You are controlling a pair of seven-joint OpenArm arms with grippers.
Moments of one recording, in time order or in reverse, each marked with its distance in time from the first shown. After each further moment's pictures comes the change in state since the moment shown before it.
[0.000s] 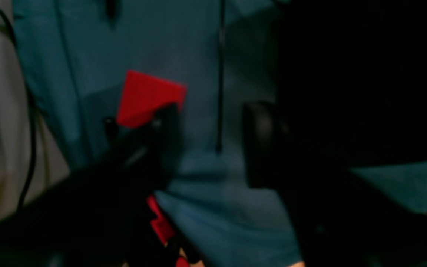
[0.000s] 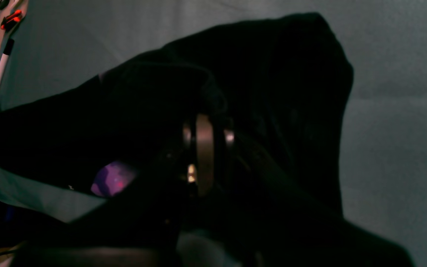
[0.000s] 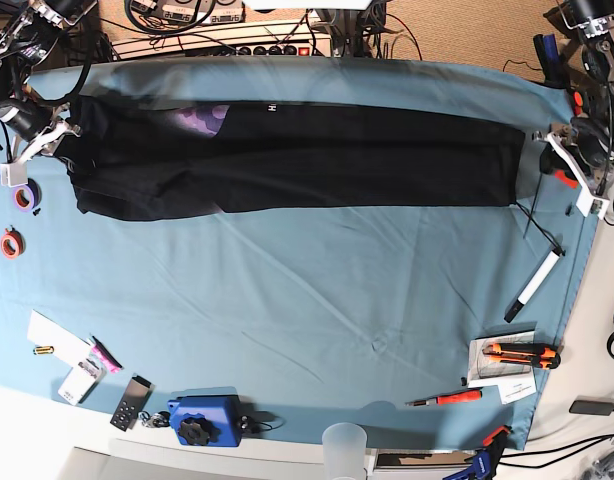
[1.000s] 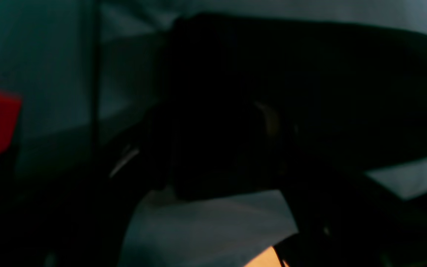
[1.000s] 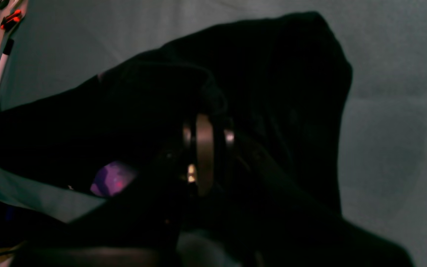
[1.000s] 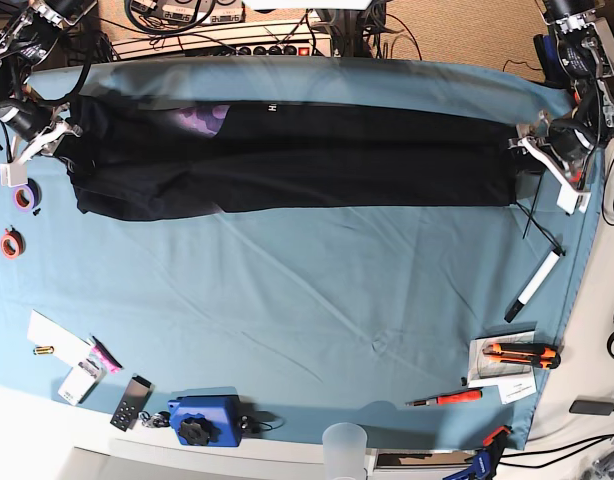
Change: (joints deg) left arm 0.0 6.0 0.0 -2.2 -12.9 4.7 2.6; right arm 0.0 0.0 0.0 0.0 0.0 0.0 0.0
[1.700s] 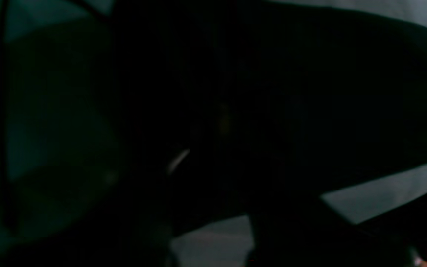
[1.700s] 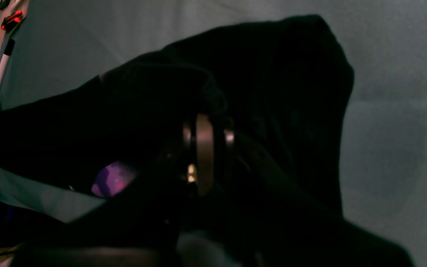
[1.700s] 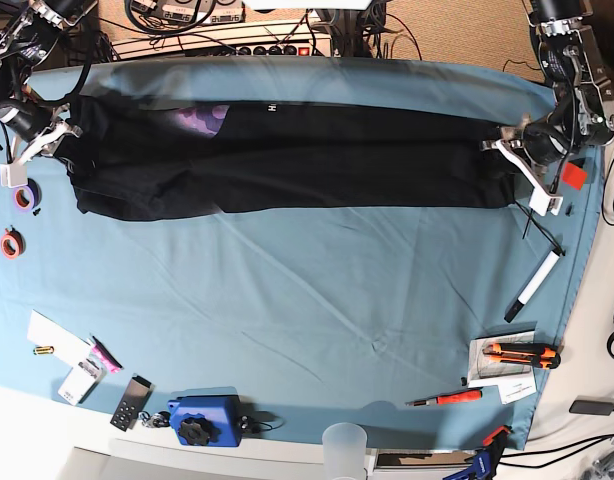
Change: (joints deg) left arm -0.7 1.4 7.0 -1.2 3.4 5.4 -2.7; right arm 0.1 0.0 0.0 0.0 0.0 0.0 0.0
